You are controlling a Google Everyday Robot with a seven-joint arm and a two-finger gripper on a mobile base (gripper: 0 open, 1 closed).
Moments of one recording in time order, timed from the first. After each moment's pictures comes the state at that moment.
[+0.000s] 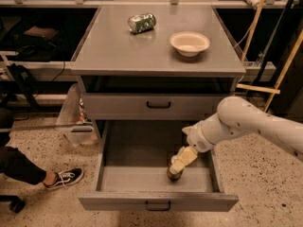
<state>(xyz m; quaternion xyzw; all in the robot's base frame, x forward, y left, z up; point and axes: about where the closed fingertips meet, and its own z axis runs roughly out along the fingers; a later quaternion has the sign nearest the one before) 0.535 -0.105 0.598 -0.53 0.79 0.23 0.22</state>
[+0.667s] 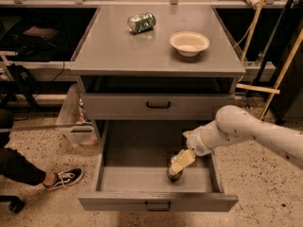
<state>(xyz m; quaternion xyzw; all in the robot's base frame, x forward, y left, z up) 0.551 -0.109 0.561 -0.50 0.80 0.23 0.23</state>
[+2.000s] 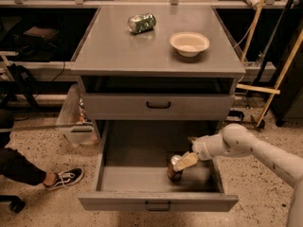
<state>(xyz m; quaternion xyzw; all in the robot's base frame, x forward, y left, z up) 0.616 -0.143 0.455 -0.44 0.80 0.28 0.30</state>
